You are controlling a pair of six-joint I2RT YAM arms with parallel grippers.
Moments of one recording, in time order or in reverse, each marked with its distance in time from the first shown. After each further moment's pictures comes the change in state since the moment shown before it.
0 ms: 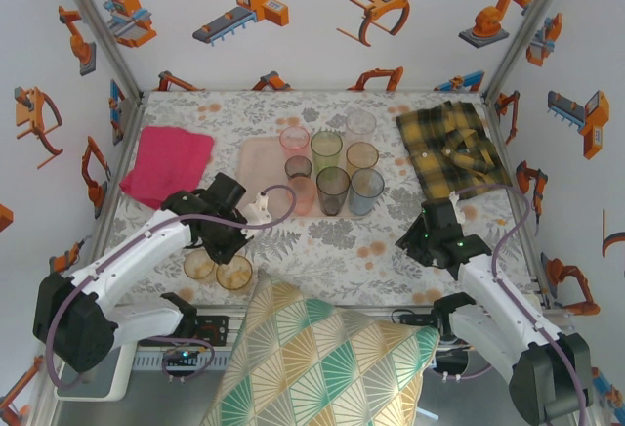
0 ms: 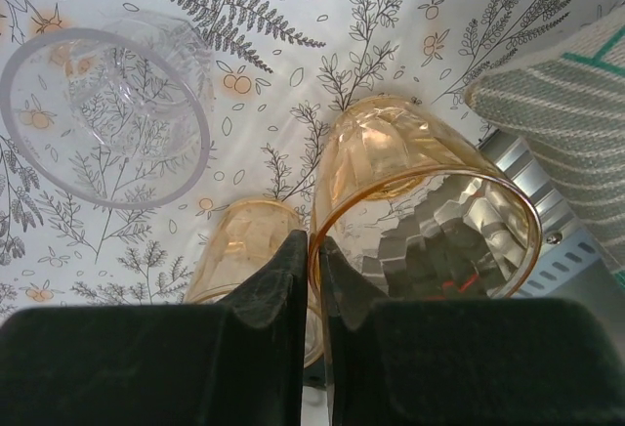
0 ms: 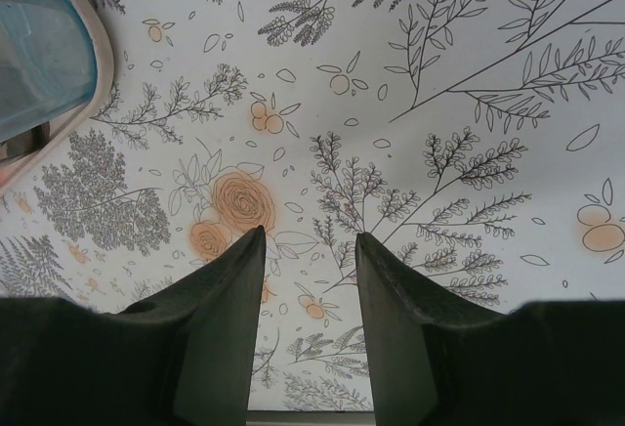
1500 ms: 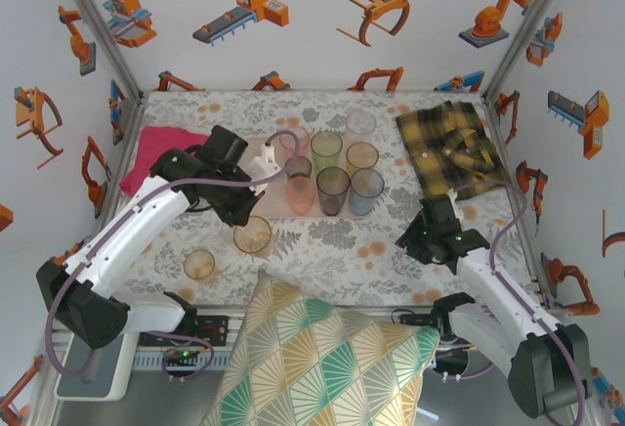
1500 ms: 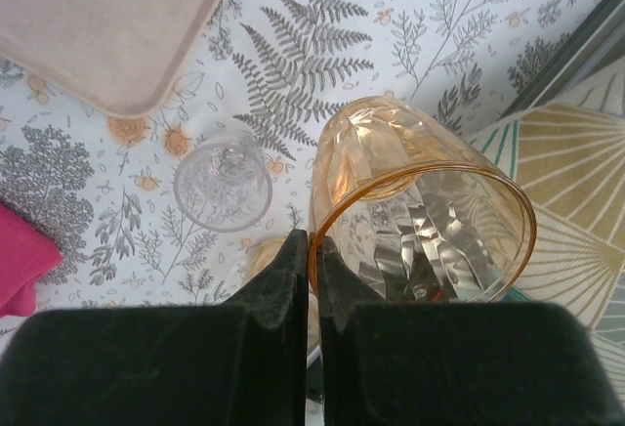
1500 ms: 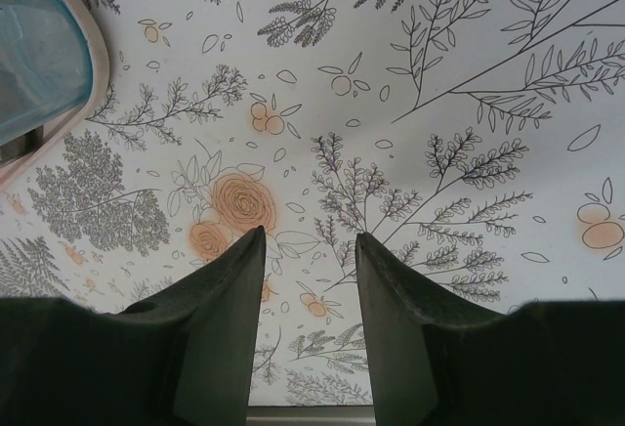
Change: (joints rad) left arm -0.002 0.146 0.474 -0.143 0.086 -0.069; right arm -0.001 0.050 0.036 -0.019 -0.003 -0.005
